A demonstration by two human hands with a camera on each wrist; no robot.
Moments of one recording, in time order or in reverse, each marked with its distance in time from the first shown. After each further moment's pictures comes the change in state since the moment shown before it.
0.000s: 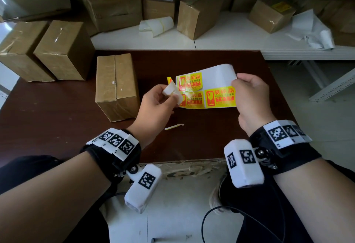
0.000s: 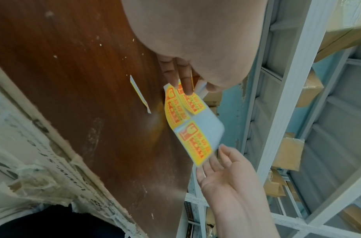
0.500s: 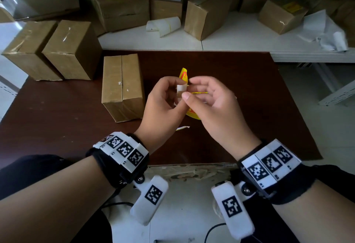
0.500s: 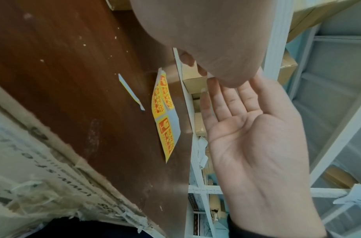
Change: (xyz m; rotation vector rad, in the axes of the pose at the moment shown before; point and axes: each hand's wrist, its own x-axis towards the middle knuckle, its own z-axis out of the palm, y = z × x) left_hand -0.013 0.013 0.005 0.030 0.083 0.334; right_hand -0.074 -0.010 0.036 -0.080 -0.515 -0.311
